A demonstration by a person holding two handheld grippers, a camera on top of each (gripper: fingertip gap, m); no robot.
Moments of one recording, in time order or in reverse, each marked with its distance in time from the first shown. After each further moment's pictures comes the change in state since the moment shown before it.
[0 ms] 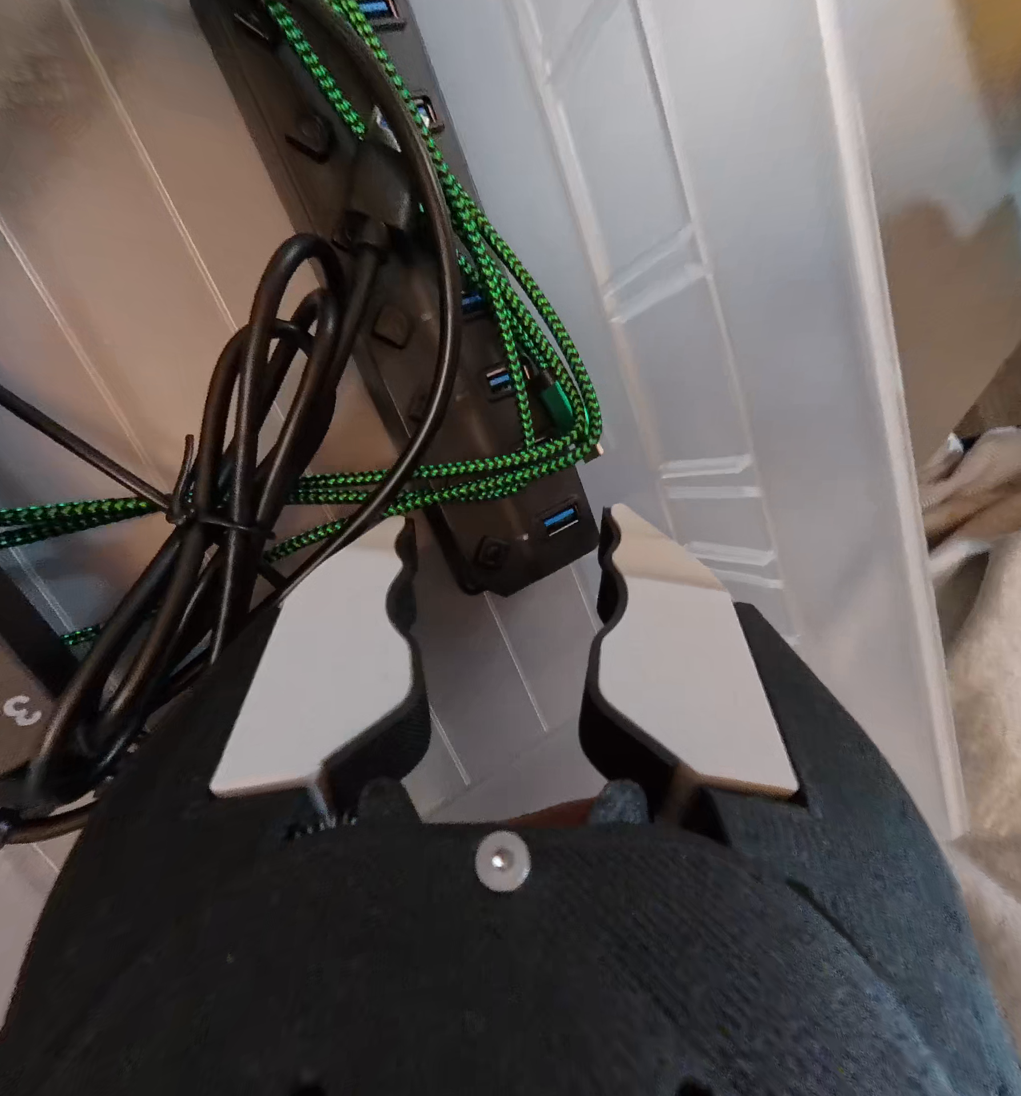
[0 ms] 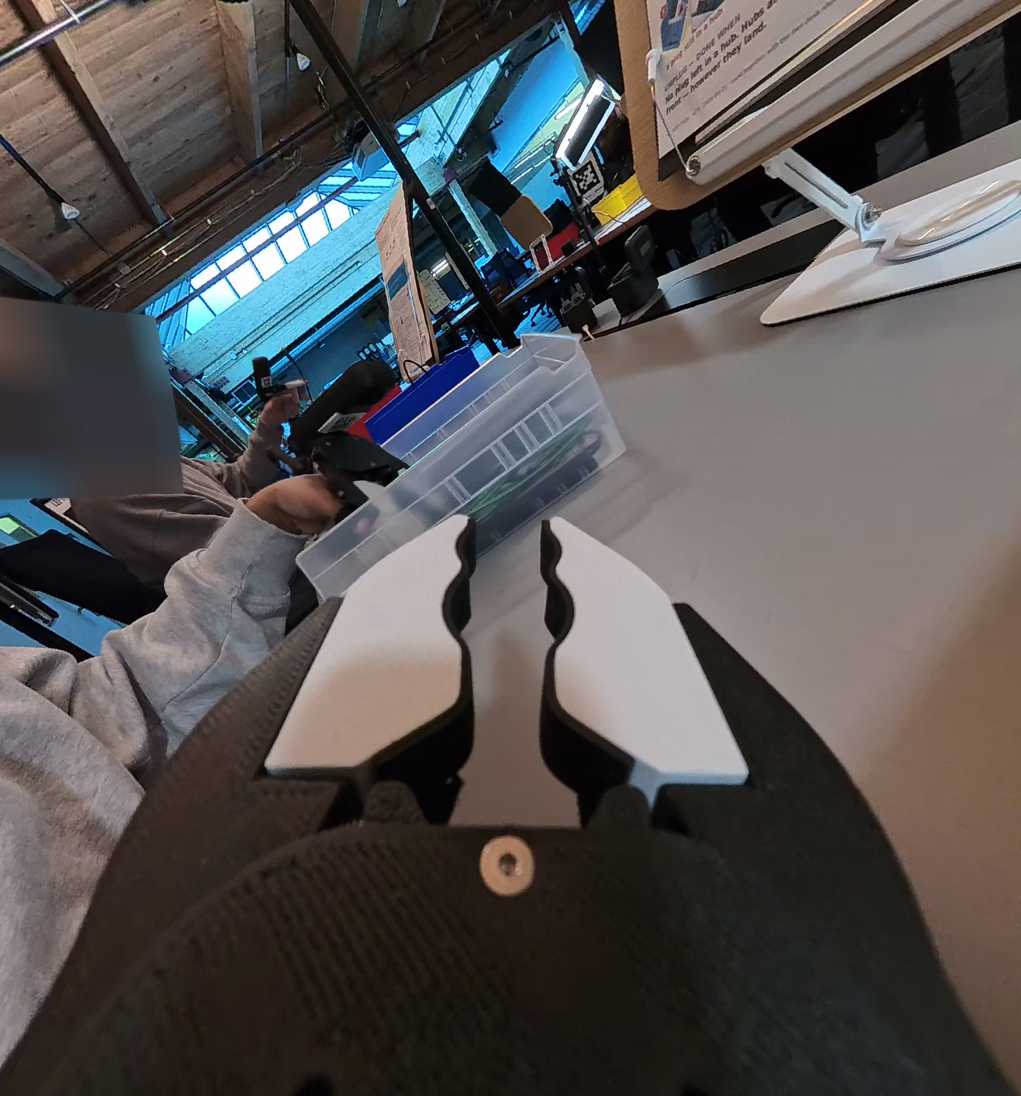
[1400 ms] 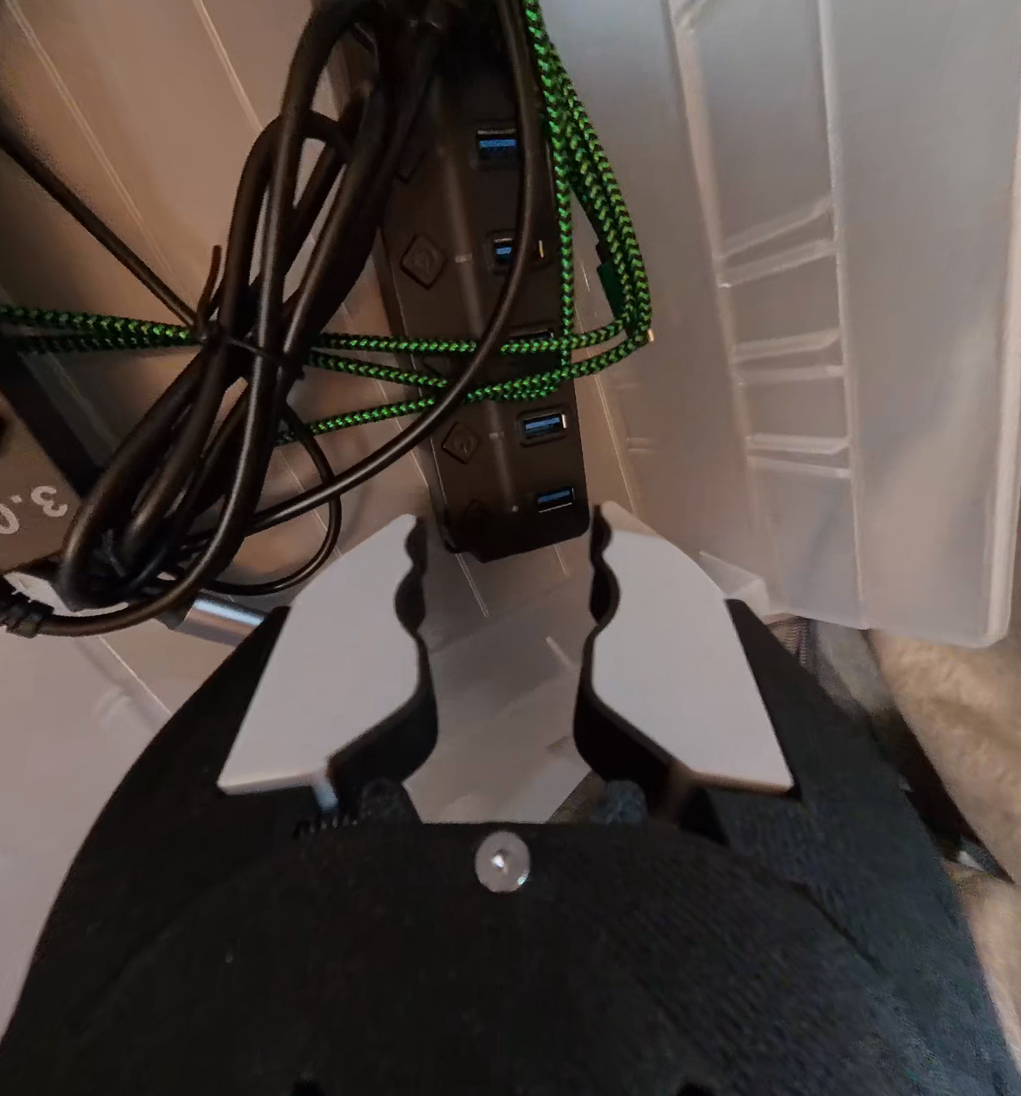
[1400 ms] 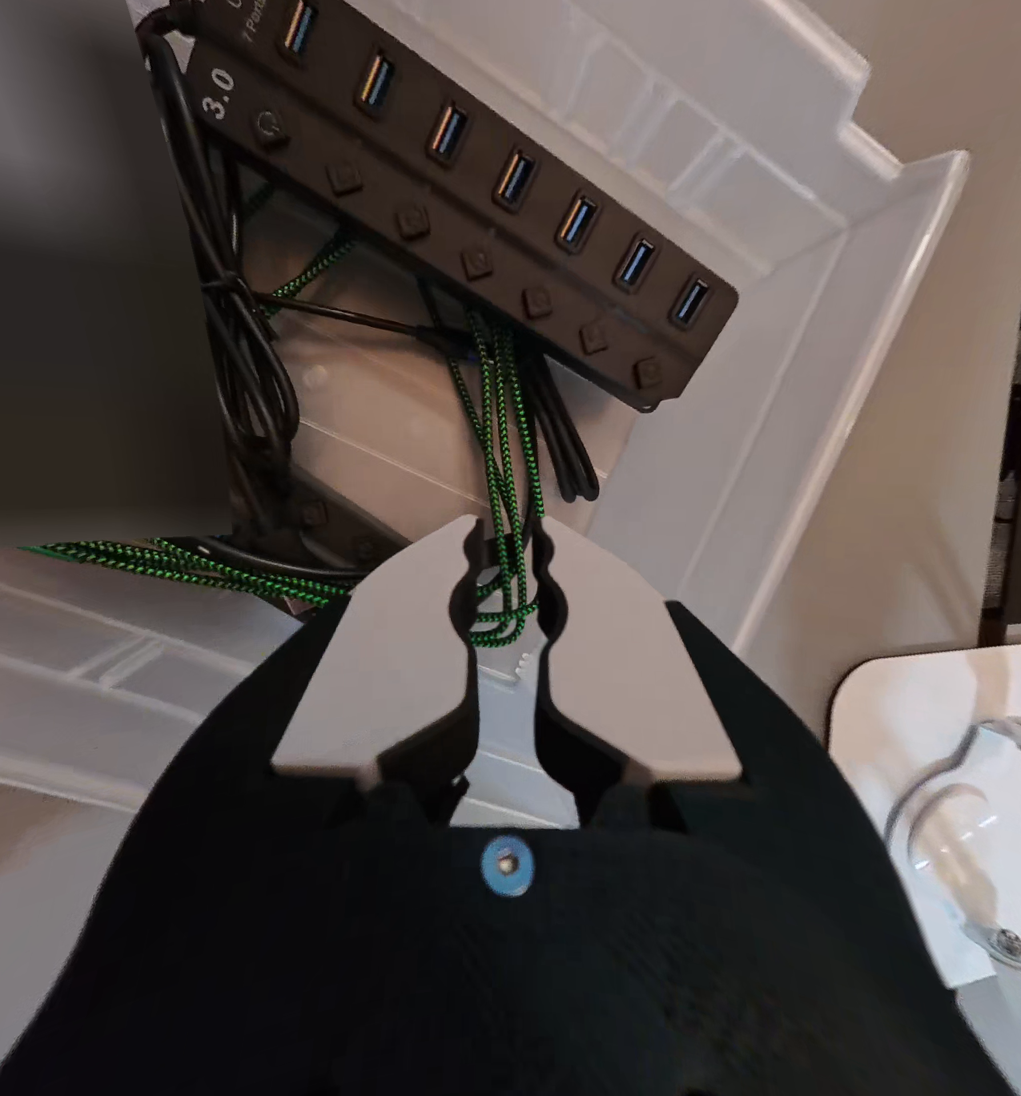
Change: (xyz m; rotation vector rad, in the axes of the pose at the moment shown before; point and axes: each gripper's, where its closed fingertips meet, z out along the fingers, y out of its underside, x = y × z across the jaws) left arm -0.016 0.053 -0.035 -0.208 -0.038 0.084; right arm 0.014 0.069 0.294 -1.152 -0.064 -1.023
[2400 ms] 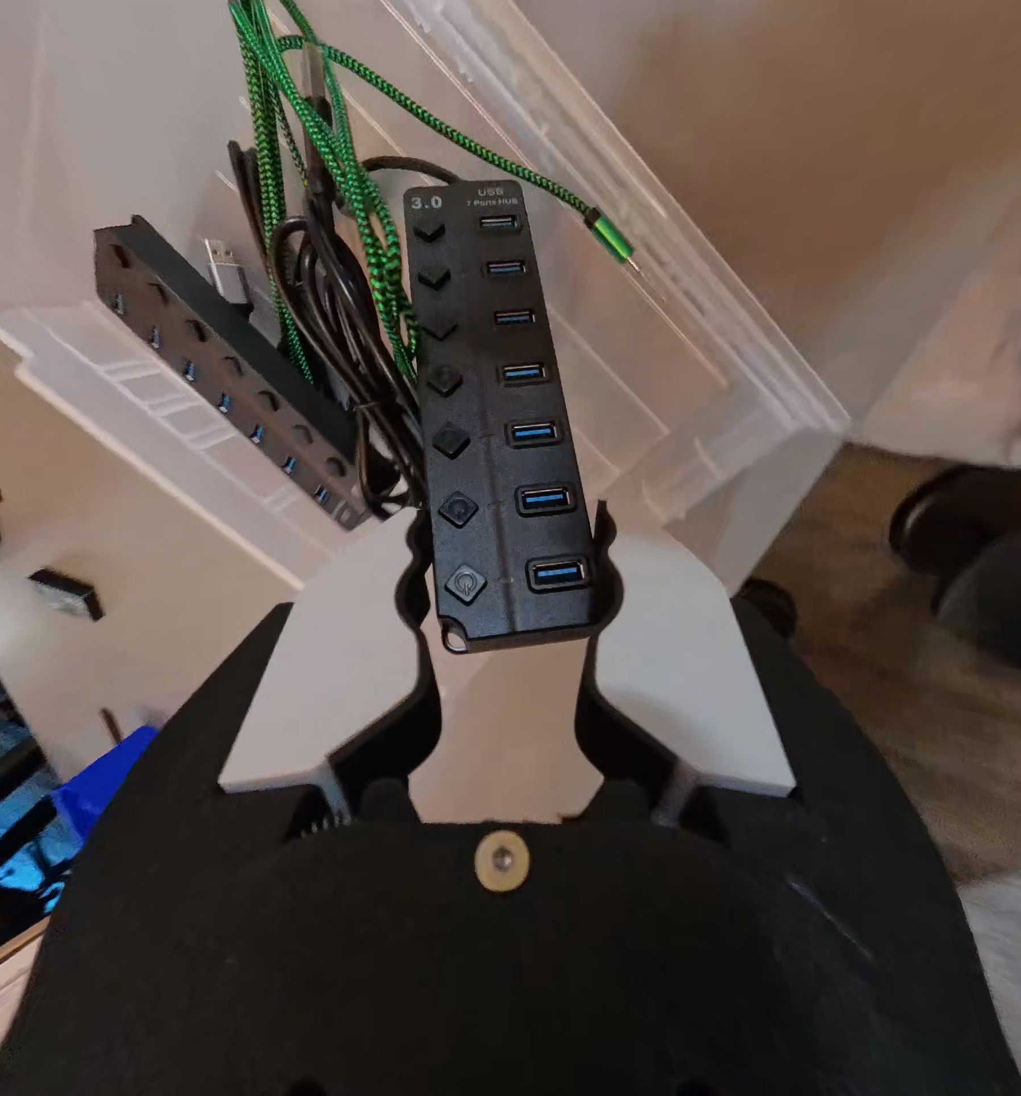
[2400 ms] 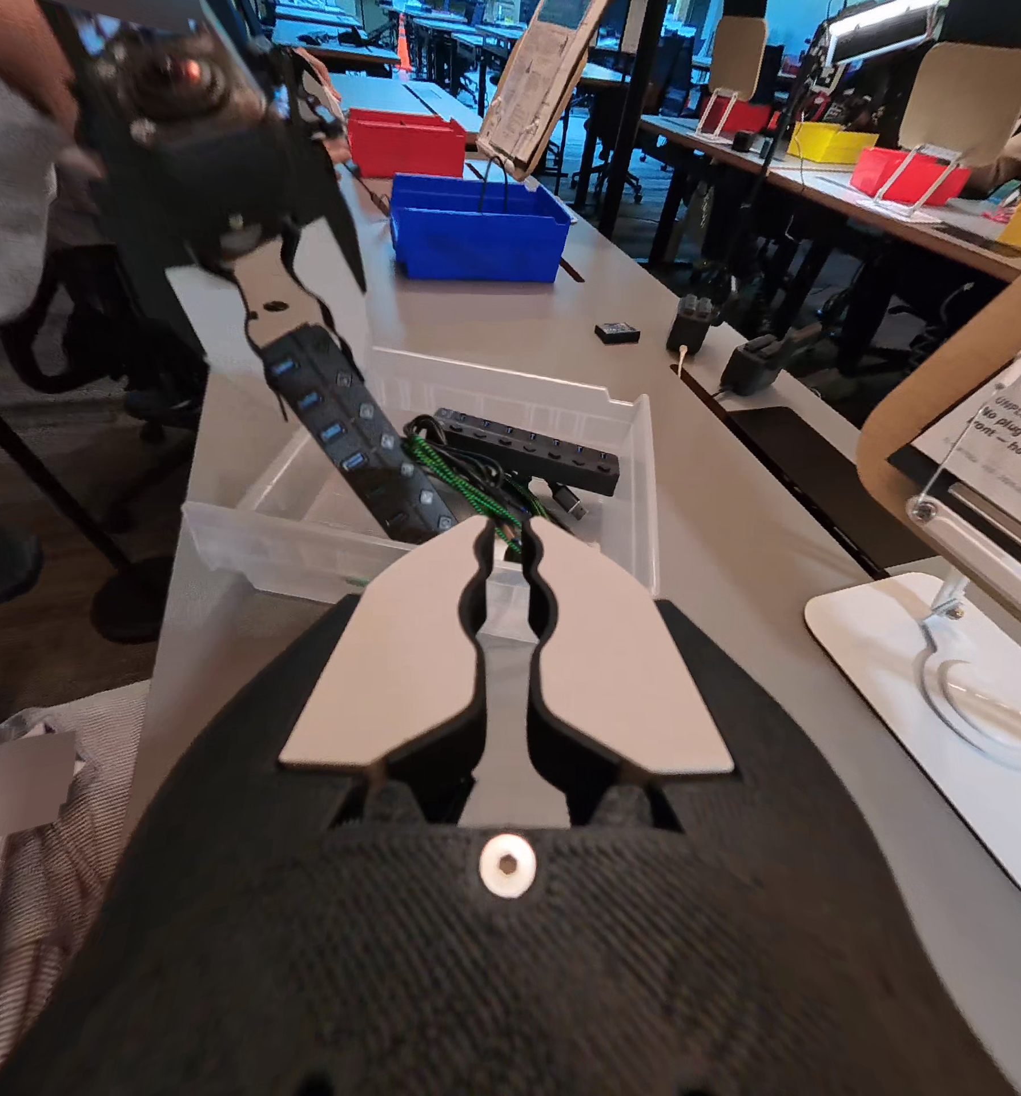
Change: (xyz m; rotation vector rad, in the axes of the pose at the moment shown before) left arm 0.014 -0.034 -0.109 -0.264 -0.453 0.585; right arm -0.055 0.033 -0.193 0.778 0.161 0.277
